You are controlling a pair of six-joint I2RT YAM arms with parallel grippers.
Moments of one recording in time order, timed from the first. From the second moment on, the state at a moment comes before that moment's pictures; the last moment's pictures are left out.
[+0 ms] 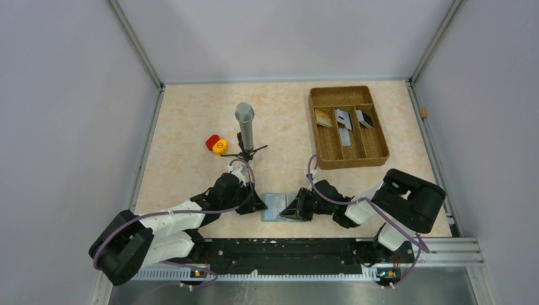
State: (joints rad) left arm -0.69 1.10 0.25 0.13 0.28 -0.90; right arm 0.95 1.61 0.26 0.80 -0.26 1.32
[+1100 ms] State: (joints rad) left arm -0.69 1.04 0.25 0.07 0.25 -0.90; right arm 1.05 1.49 0.63 0.02 -0.07 0.99
